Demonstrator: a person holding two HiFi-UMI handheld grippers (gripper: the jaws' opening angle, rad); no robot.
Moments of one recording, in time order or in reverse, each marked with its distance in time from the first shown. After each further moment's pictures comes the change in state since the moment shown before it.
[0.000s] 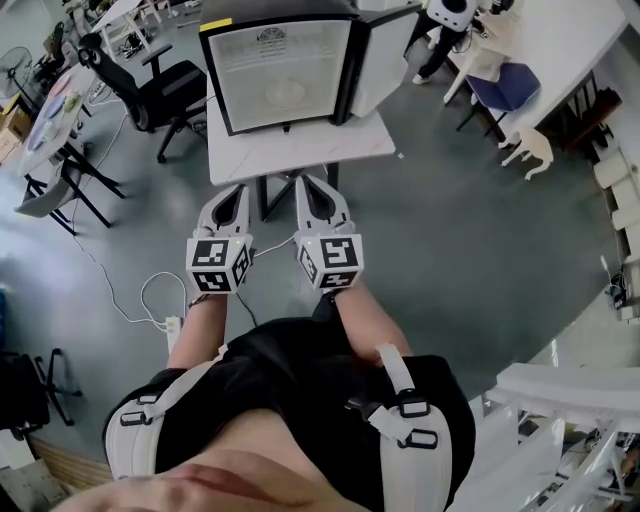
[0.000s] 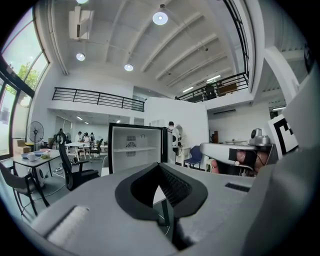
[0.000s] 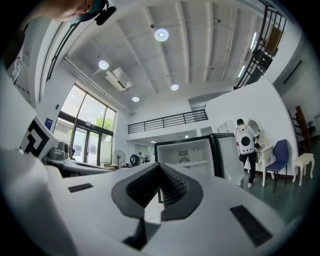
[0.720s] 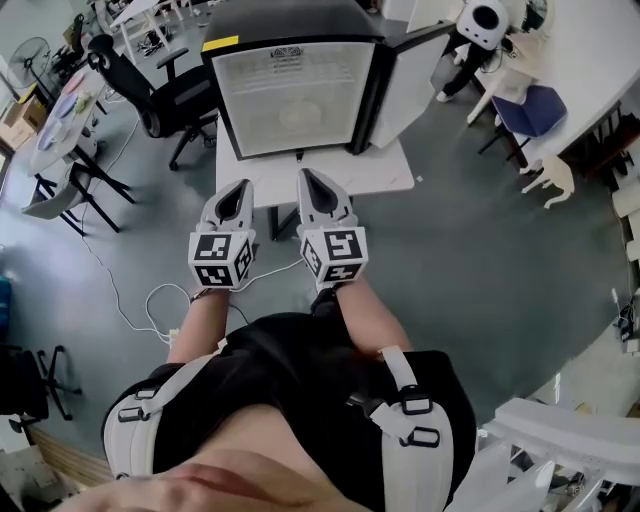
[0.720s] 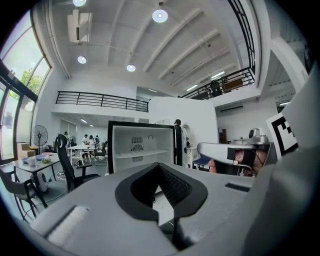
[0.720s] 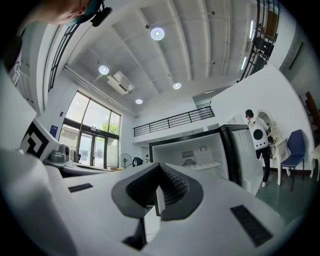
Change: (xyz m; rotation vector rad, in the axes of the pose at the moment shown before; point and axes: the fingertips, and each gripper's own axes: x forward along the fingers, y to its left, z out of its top) left arm 0.107 0.054 0.015 0.016 -0.005 0.069; right arm 0.121 -0.051 -0.008 0.046 -0.018 0.096
